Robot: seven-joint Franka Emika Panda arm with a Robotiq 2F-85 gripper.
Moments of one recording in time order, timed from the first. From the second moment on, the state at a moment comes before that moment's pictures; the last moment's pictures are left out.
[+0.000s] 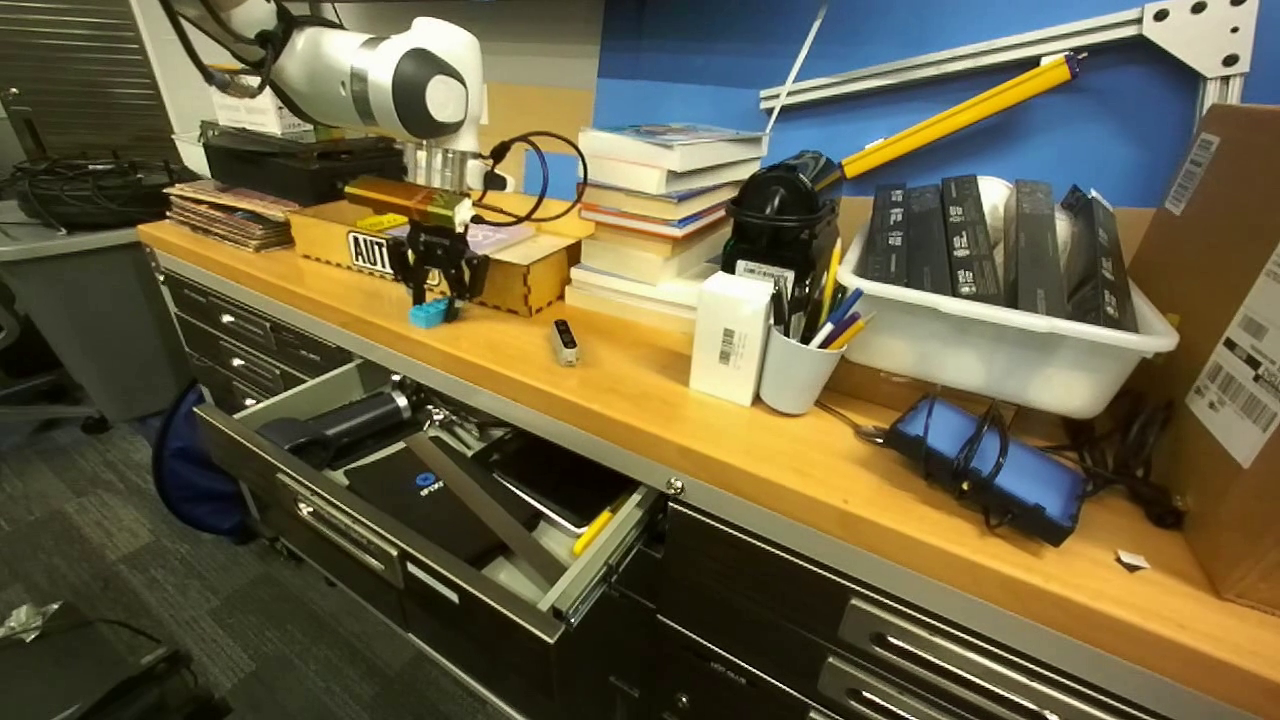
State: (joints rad) arm 0.15 0.46 0.16 -1.61 0.00 1.93 -0.02
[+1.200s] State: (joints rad) arm 0.16 0.12 0.11 -2.30 0.12 2.13 0.55
